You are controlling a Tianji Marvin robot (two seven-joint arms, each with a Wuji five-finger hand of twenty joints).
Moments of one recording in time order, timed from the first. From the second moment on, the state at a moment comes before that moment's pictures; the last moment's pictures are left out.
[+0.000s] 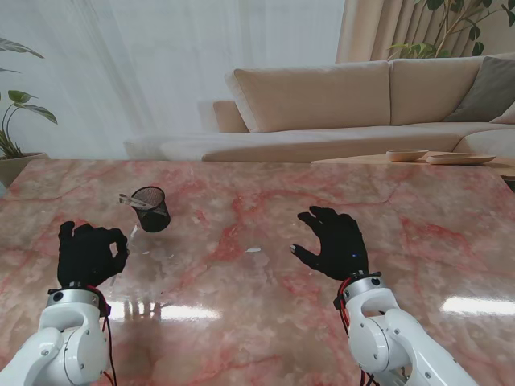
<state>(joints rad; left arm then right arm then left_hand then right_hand) 1.93 -1.13 -1.46 -1.91 0.96 0.37 0.25 -1.73 -1.10 1.20 -1.77 -0.95 0.16 -0.21 0.67 -0.52 0.95 -0.32 0.75 -0.17 0.88 1.09 0.73 0.02 0.51 0.80 0.29 0.16 0.40 0.69 -0.07 0.05 0.21 0.68 0.05 -0.23 0.74 0.04 0.35 -0.04 0.10 0.49 0.29 -0.07 0.11 0.21 0.22 -0.11 0.10 0.27 -0.03 -0.08 0.42 0.61</state>
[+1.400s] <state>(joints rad) 1.41 -1.17 -1.32 -1.51 0.75 0.30 0.43 -1.67 -1.09 1.17 -1.73 -0.94 0.20 -0.11 0.69 -0.46 0.83 -0.31 0.72 -0.20 0.88 1.10 0.72 0.02 0.51 0.84 0.29 0.15 0.40 0.70 -0.06 0.03 0.15 0.56 0.05 -0.23 0.74 0.04 0.35 -0.04 0.10 0.49 0.29 -0.07 0.11 0.21 0.22 -0.11 0.10 0.27 -0.04 -0.08 0.42 0.61</state>
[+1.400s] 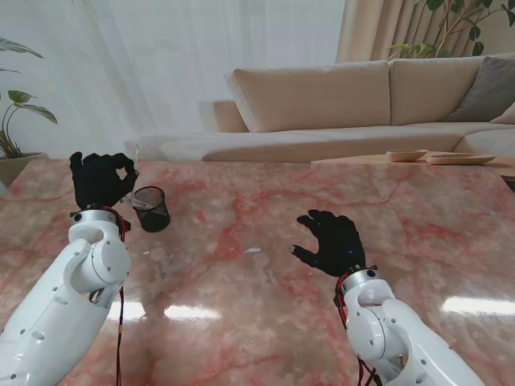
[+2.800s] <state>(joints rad) 1.15 -1.22 -1.12 -0.99 0.63 0.19 0.57 -1.62 -1.09 1.15 -1.72 -0.94 0.22 -0.06 0.71 -0.41 0.75 -0.31 0.66 -0.25 0.93 1.02 0.65 -0.02 0.53 0.83 0.29 0.12 0.40 0.71 -0.04 0.01 0.14 0.47 0.05 -0.23 0.74 0.04 0.35 -0.05 0.10 0.49 0.29 -0.07 0.11 0.21 0.22 -0.11 0.10 0.27 -0.04 -0.08 0.42 0.61</state>
